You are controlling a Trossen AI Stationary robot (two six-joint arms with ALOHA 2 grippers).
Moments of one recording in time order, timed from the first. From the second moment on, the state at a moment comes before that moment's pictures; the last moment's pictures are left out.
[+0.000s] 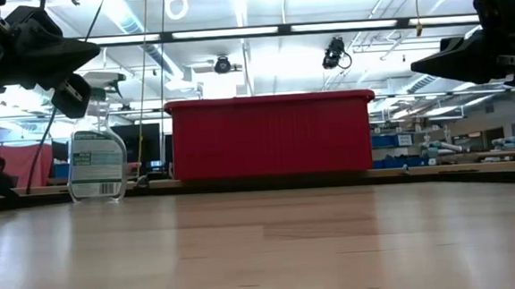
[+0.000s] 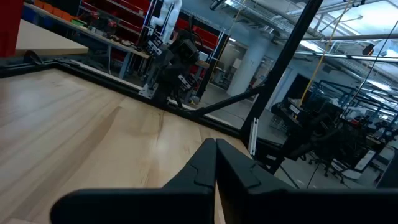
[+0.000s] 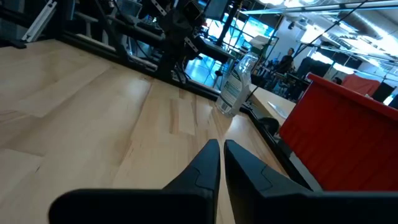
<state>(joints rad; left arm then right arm) -0.15 0.01 0.01 0.10 -0.08 -0.43 -0.03 0.08 0.01 0.04 0.11 -0.41</state>
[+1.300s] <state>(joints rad) -0.12 0.05 0.01 0.09 -0.33 -0.52 -0.03 0.08 0.01 0.05 0.13 -0.41</state>
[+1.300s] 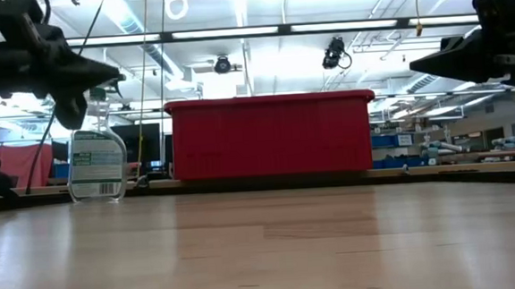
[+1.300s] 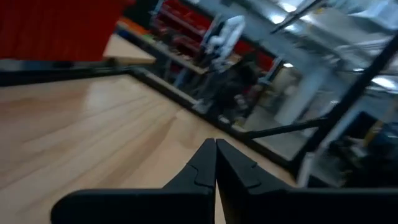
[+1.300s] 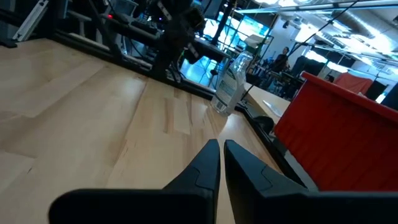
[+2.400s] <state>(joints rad) -0.12 0.48 0.32 0.07 -0.36 -0.72 -0.07 0.21 0.01 0.09 0.41 1.48</state>
